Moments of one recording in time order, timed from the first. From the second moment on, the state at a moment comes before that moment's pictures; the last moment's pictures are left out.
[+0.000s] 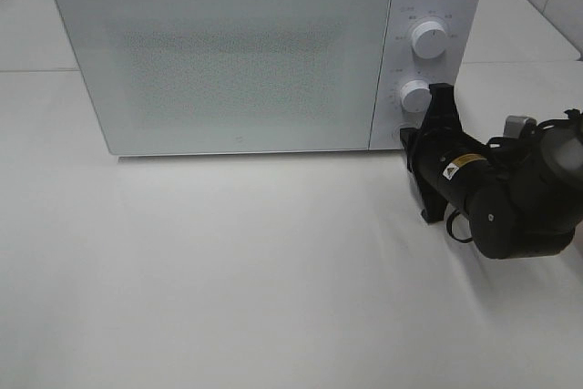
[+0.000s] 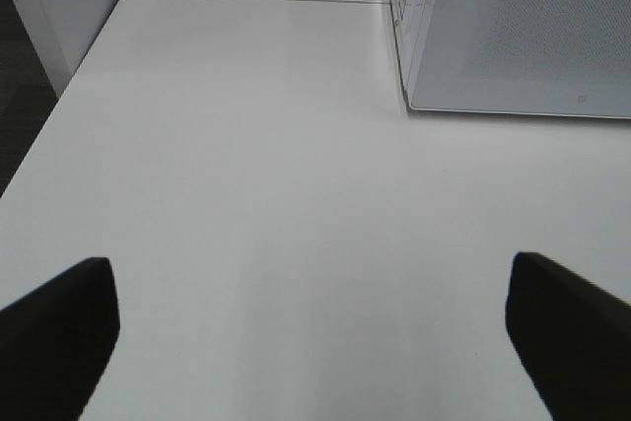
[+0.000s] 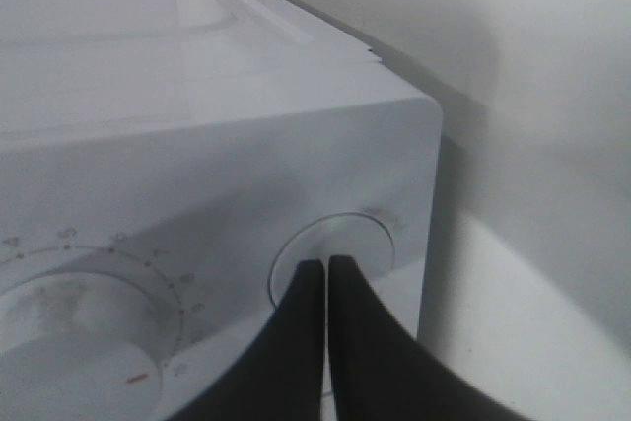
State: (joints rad) left arm 0.02 0.00 -0.50 0.00 1.04 -0.01; right arm 0.40 2.17 -0.68 0.30 -1.14 1.49
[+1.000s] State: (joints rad) left arm 0.02 0.00 -0.50 0.00 1.04 -0.01; right arm 0.39 2.19 -0.73 0.31 -1.12 1.49
